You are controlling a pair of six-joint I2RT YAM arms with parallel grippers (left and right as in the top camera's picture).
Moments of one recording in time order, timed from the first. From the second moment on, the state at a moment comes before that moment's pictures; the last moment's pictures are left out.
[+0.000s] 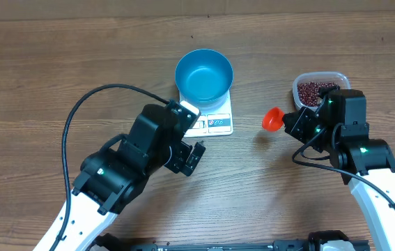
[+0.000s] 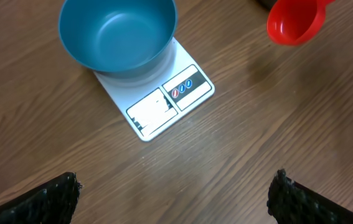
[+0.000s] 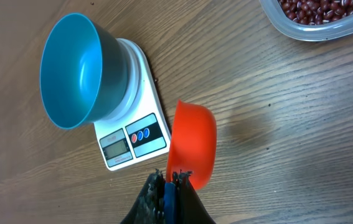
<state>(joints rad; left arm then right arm) -0.61 1.11 1.14 -0.86 -0.02 -0.02 0.07 1.13 0.92 -0.68 -0.29 0.62</state>
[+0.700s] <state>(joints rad) -0.44 1.06 0.94 -0.71 0.05 -0.02 0.07 1.13 0.92 -0.69 -0.29 0.60</state>
